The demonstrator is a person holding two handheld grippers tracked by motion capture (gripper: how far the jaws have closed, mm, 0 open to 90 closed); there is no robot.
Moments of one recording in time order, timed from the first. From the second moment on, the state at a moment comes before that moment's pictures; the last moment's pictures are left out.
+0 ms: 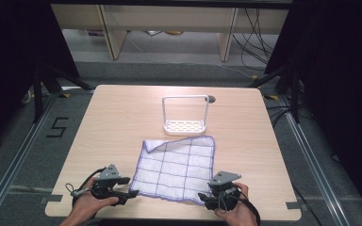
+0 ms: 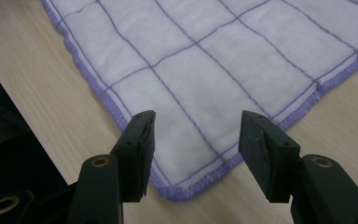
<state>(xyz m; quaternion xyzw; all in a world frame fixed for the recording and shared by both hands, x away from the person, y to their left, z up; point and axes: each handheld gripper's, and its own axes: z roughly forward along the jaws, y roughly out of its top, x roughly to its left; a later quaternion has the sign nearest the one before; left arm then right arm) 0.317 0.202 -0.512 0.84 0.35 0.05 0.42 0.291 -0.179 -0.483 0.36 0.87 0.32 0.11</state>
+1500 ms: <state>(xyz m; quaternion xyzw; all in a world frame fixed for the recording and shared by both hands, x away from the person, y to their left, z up) 0.287 0.181 -0.496 0.85 0.29 0.06 0.43 0.259 -0.208 -0.473 0.37 0.86 0.33 0.14</state>
